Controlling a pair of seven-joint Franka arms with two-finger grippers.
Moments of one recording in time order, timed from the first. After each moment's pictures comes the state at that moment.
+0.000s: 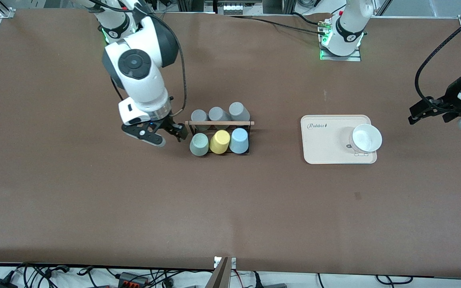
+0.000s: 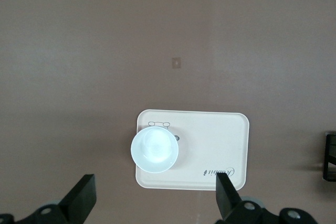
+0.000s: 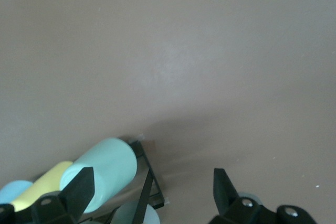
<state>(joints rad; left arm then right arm) 0.05 0.04 -0.04 -1.65 0.00 1.75 -0.07 0.37 0.30 0.15 -1.74 -0.16 2.11 0.98</state>
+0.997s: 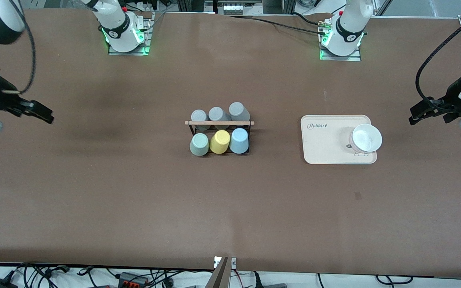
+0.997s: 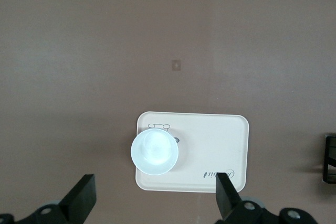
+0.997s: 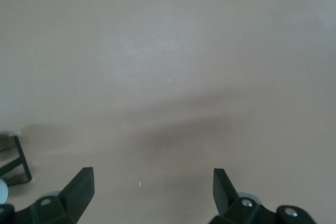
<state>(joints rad) 0.05 0.04 -0.04 -1.65 0.00 1.76 -0.07 -0.14 0.03 0.13 -1.67 -0.05 1.69 0.22</state>
